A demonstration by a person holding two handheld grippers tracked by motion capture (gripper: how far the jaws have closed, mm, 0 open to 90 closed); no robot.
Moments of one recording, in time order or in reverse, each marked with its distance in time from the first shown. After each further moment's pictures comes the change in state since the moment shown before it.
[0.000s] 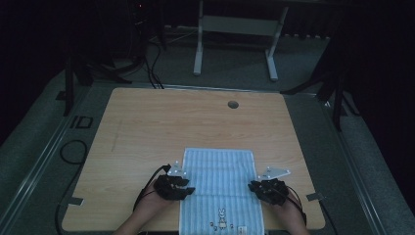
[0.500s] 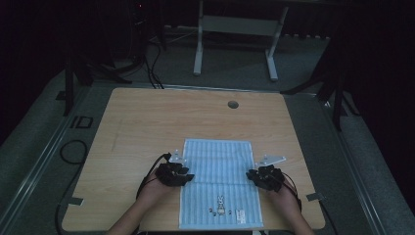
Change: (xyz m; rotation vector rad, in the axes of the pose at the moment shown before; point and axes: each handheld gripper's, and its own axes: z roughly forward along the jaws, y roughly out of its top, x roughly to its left) left arm 0.026 0.021 0.012 0.001 0.055 -0.006; right arm -0.025 0.024 0.020 0.003 -0.010 0.003
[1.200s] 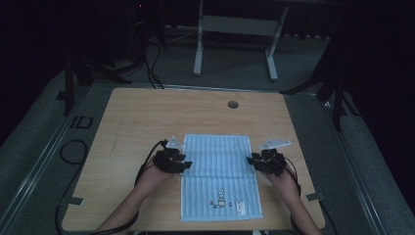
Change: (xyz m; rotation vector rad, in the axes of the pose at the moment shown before) left arm 0.029 0.031 -0.018 -0.048 0.045 -0.046; right arm -0.028 0.038 -0.007 -0.081 -0.021 0.057
